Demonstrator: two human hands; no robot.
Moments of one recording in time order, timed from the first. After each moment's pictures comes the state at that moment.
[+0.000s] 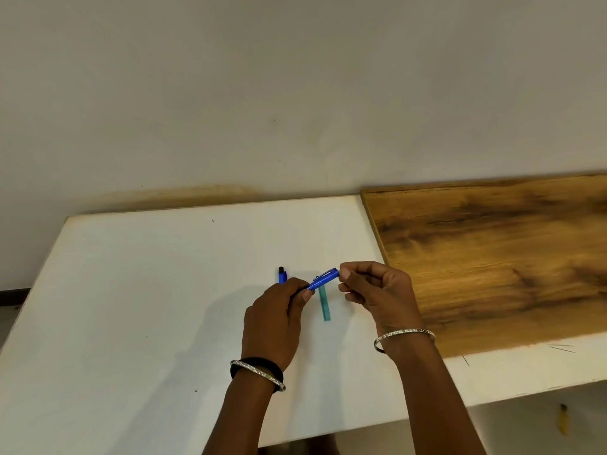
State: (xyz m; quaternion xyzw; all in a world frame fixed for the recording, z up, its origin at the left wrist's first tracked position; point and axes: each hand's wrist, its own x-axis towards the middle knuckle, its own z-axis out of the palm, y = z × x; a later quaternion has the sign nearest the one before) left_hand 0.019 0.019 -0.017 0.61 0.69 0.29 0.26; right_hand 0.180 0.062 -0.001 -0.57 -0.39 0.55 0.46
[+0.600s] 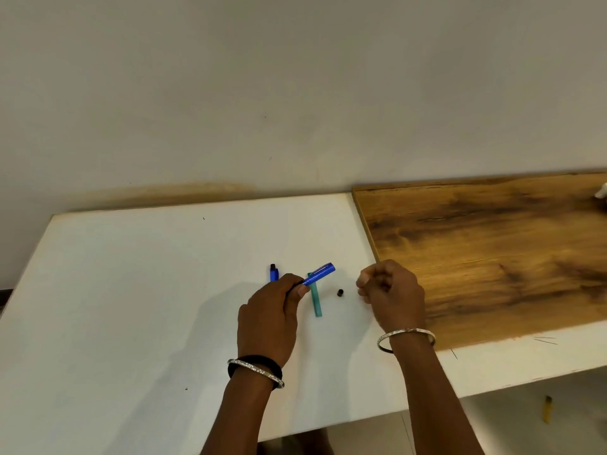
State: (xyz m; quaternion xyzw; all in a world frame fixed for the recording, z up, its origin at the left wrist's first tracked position) left_hand 0.026 0.016 -0.008 0.60 0.69 0.31 0.26; right_hand 0.205 0.060 -0.015 -0.71 -0.50 0.33 0.37
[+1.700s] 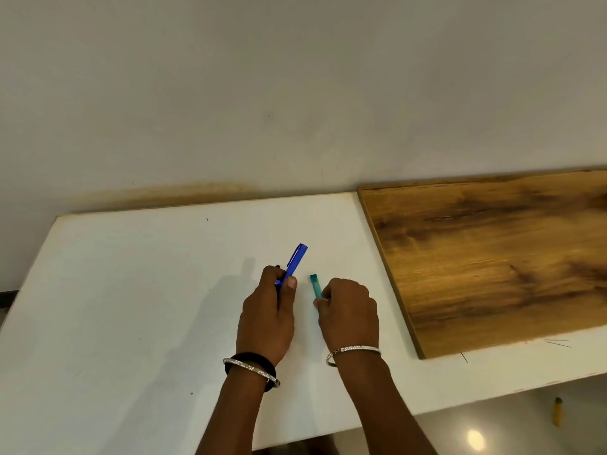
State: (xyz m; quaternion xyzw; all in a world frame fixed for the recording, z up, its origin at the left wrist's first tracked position) left_hand 0.018 0.024 -0.017 0.51 0.70 0.37 0.33; right_hand 0.131 0.046 -0.023 -0.75 -0.62 0.20 0.12
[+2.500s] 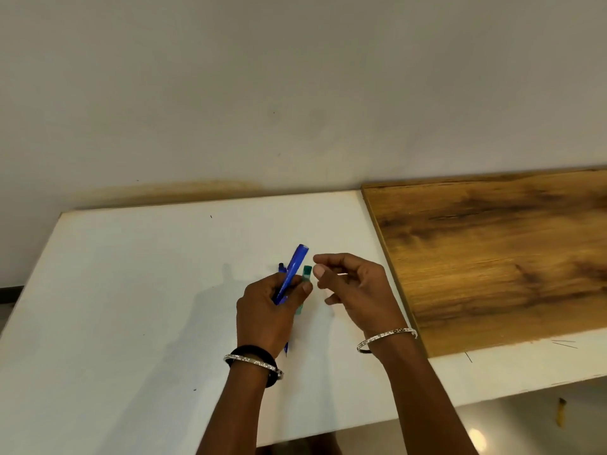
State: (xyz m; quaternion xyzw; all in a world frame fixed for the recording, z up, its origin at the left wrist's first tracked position) left_hand 0.014 0.026 -0.014 0.43 0.70 0.42 0.38; right_hand 0.155 0.059 -0.002 -0.55 -0.50 0.53 0.40
